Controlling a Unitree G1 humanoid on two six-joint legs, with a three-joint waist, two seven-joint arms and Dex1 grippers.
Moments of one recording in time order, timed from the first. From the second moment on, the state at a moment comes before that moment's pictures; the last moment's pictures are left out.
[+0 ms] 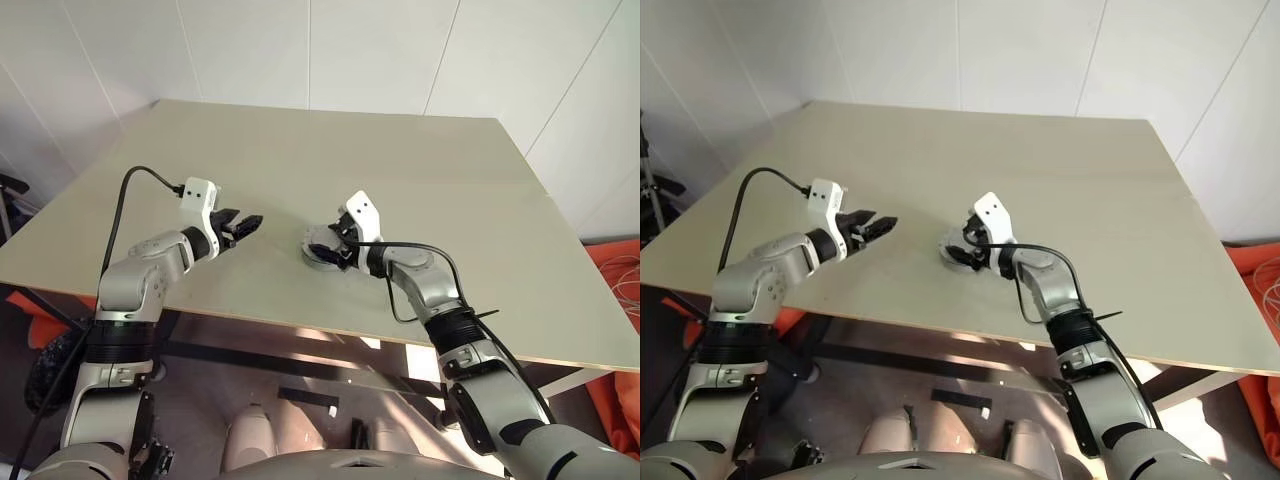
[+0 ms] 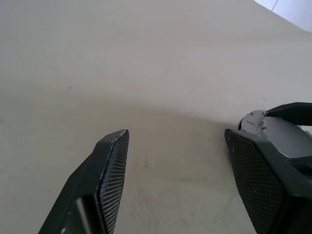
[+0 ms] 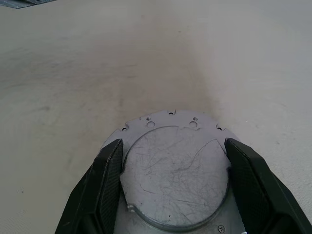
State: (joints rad) left arm -0.46 0.43 0.11 0.03 -0.44 0.75 -0.50; right arm -0.58 -0.19 0.17 0.44 0.10 0.27 0.69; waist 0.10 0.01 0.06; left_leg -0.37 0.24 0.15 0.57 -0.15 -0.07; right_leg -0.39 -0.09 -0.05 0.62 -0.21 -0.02
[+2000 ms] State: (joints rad) left arm -0.46 0.43 0.12 0.03 -0.44 0.75 -0.50; right arm -0.61 -0.23 0.21 0.53 0.06 0.14 0.75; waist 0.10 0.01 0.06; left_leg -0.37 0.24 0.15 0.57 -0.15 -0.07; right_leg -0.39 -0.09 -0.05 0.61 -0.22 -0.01
